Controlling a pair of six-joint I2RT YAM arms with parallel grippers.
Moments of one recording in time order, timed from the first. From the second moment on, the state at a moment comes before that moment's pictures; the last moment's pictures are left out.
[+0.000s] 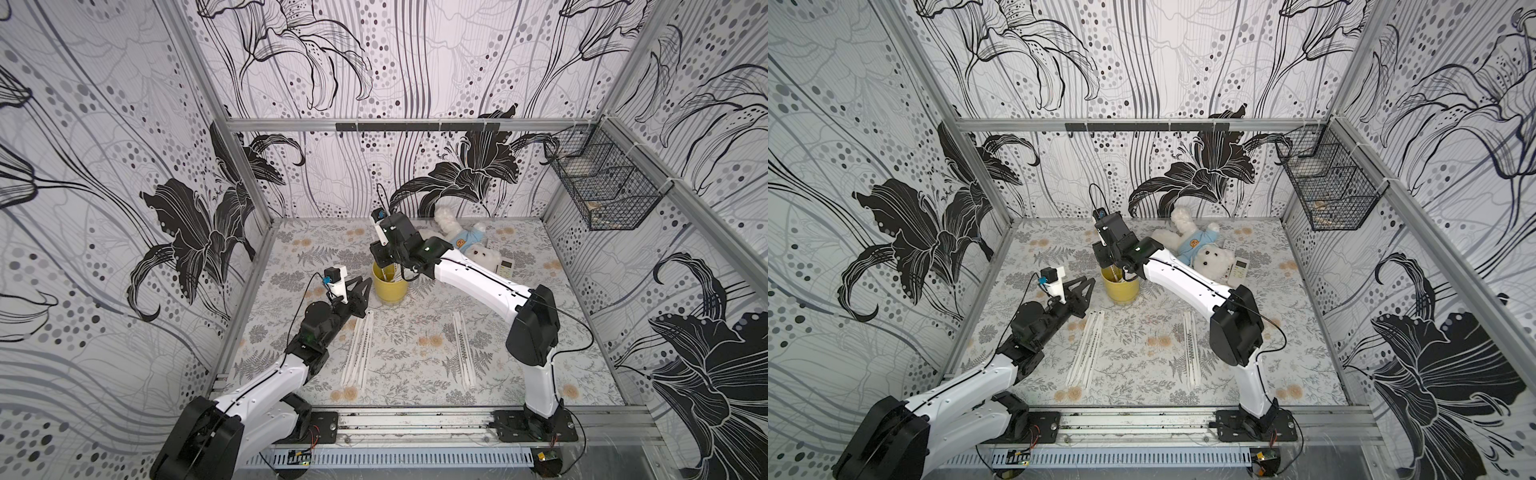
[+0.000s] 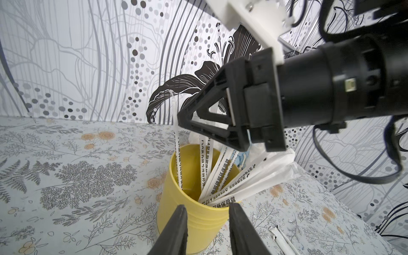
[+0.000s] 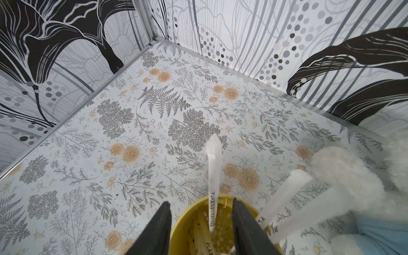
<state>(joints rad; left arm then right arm) -0.46 1.03 0.33 0.69 0.00 -0.36 0.82 2.05 1.97 -0.53 0.17 0.17</state>
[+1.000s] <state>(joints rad) -0.47 1.05 0.32 0.71 0.01 -0.34 0.78 2.17 2.09 -0.60 0.13 0.16</state>
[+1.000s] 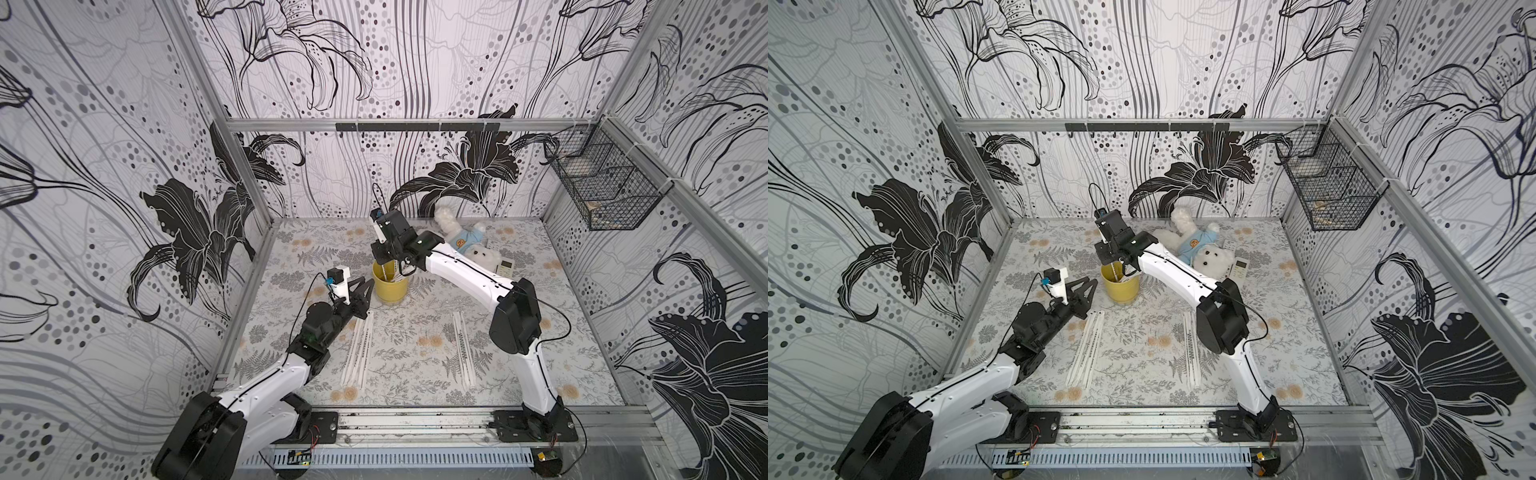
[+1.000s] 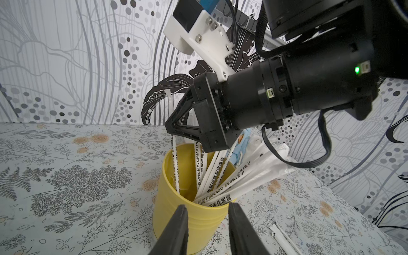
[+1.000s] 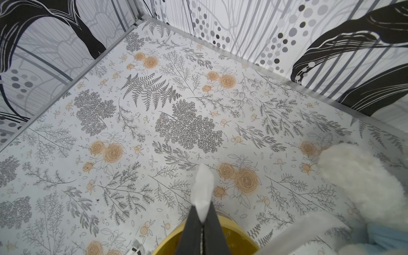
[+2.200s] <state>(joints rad) -0.70 0.95 0.48 0.52 -0.01 -0.22 0.81 1.89 2.35 -0.84 0.00 0.09</state>
